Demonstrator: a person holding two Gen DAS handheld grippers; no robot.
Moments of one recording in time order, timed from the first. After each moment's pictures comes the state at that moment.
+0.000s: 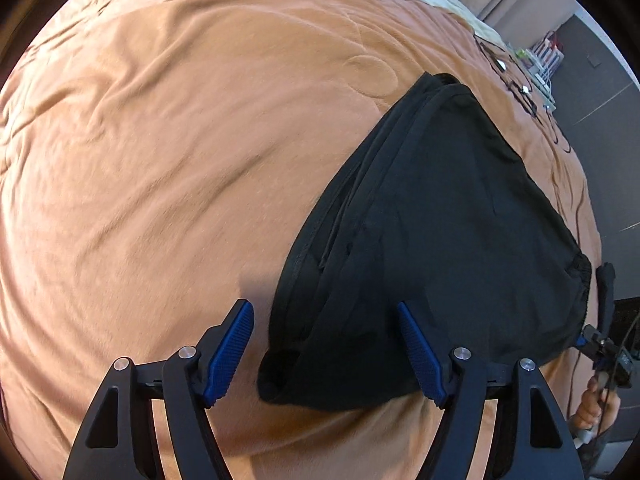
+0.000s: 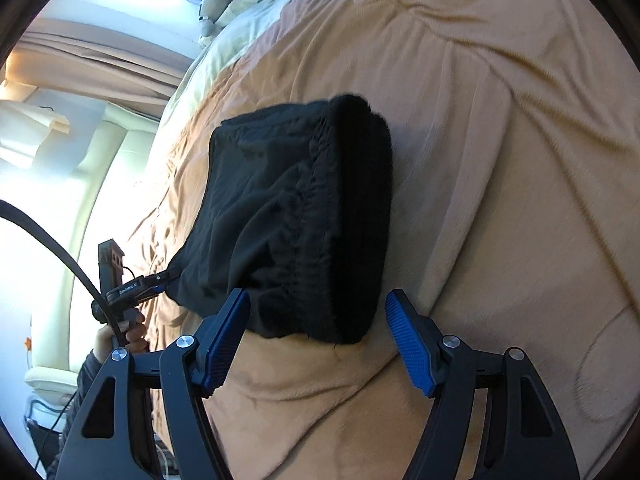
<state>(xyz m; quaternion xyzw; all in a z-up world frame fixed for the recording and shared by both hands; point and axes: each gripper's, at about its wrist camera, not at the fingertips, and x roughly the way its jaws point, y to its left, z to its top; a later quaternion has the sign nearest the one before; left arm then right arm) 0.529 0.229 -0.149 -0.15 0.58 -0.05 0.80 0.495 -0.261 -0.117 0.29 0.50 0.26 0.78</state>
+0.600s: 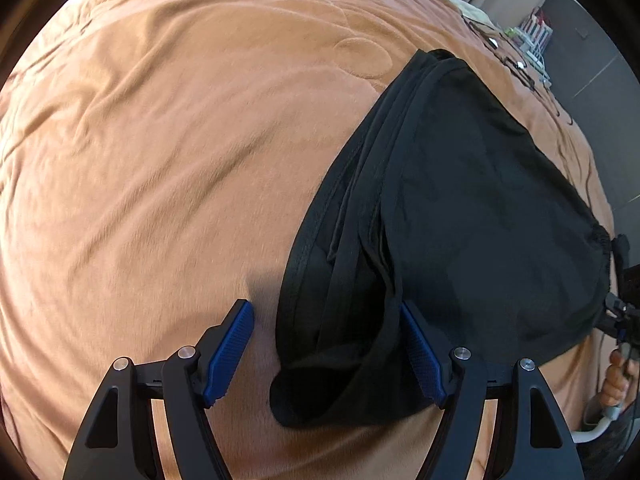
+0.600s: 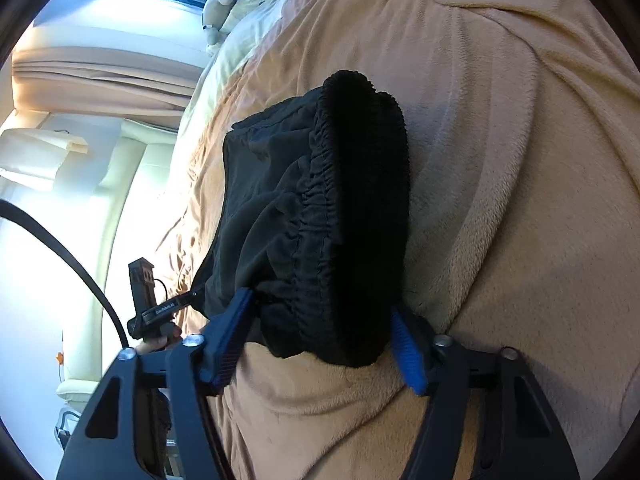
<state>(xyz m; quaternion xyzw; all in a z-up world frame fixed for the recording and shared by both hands) 0.534 0.218 -0.168 -0.09 0.58 -0.06 0.81 0.521 -0.269 -0.151 0.34 0.49 0.29 0.75</state>
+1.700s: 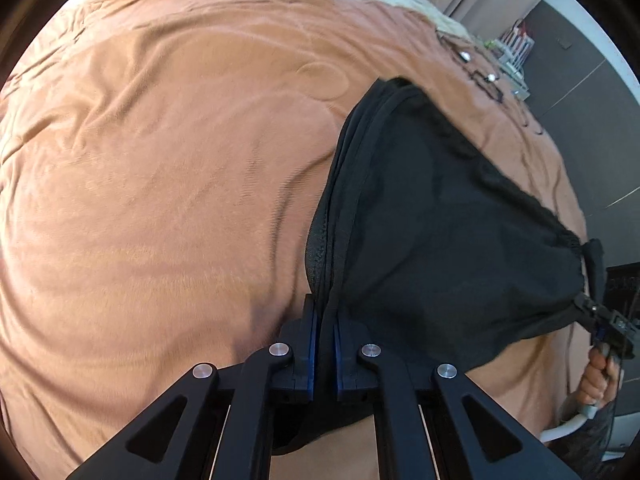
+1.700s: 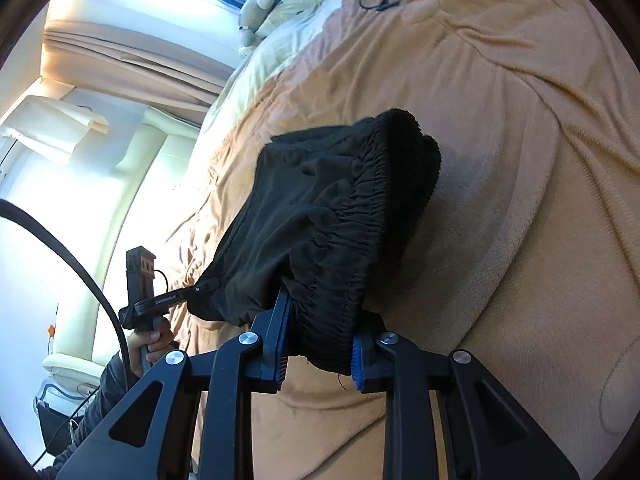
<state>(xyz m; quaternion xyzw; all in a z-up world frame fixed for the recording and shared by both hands) 0.508 0.210 -0.128 -0.13 0.56 -0.09 0.81 0.495 -0.260 -0.117 0.30 0.45 0.32 0.78</state>
